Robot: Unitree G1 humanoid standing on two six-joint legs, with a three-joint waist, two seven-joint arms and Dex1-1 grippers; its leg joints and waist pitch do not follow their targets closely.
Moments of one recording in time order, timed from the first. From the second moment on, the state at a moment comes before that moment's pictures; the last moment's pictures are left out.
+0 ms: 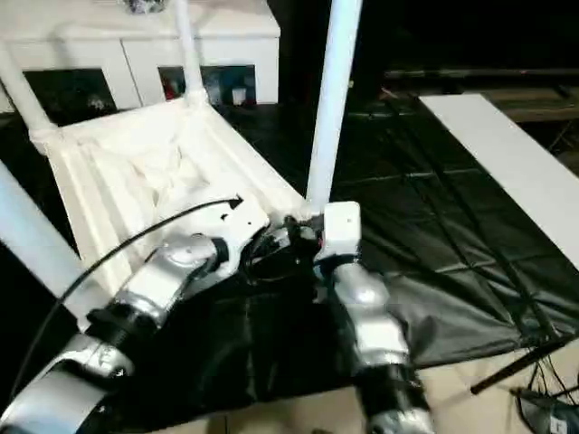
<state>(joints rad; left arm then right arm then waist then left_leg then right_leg) -0.63 0.14 -0.29 0.58 0.11 0.26 -0.70 -0.31 -0.05 0.01 0.28 0.14 0.16 0.23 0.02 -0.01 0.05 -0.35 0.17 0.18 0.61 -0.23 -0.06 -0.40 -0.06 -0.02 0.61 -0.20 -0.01</state>
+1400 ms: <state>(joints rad) -0.51 0.43 -0.35 0.35 -0.01 0.24 -1.20 -0.19 -0.41 0.17 0.10 0.22 0.24 0.80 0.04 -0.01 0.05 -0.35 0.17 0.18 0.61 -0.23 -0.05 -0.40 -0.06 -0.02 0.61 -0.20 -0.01</state>
